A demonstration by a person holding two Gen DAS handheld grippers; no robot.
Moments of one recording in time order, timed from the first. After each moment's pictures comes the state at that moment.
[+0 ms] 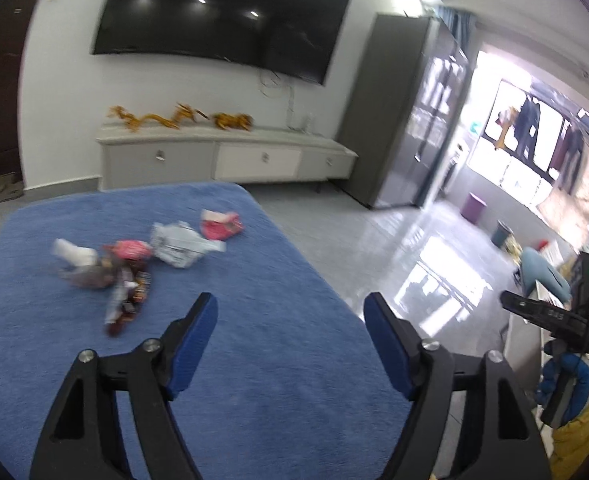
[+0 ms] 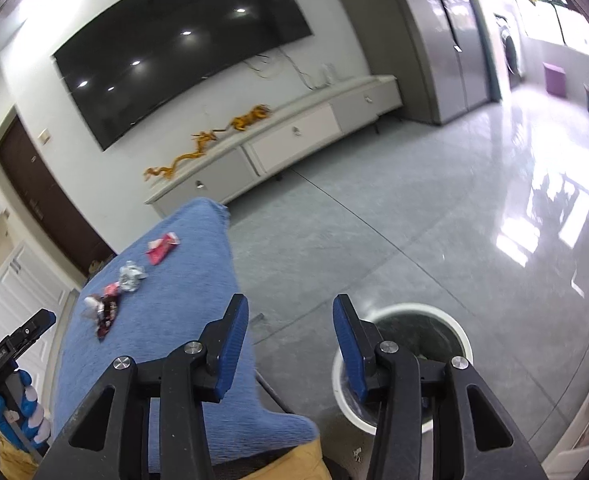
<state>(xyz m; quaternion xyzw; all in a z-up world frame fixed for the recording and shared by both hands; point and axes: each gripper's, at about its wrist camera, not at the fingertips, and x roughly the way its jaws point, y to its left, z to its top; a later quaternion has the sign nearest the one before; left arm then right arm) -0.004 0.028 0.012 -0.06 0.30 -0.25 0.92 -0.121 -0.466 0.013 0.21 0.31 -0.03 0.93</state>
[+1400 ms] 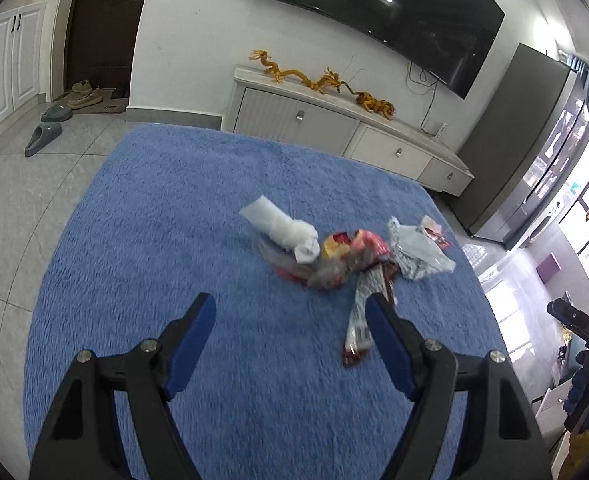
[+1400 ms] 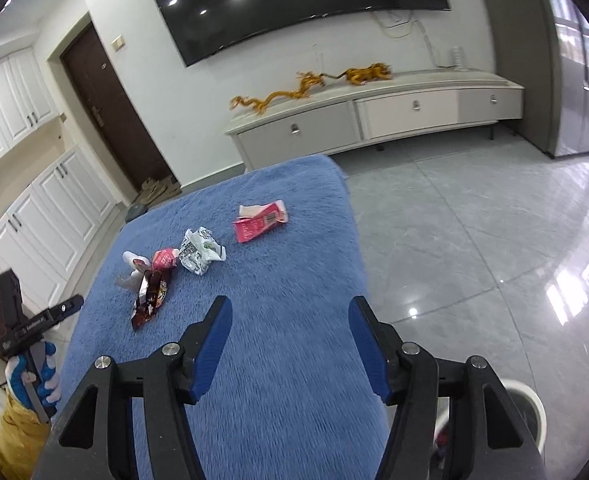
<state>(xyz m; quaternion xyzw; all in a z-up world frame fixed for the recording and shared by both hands) 0.131 0.197 -0.075 -0.15 0.39 -0.08 0.91 0.072 -0.330 -0.007 0.11 0.38 0.14 0.91</state>
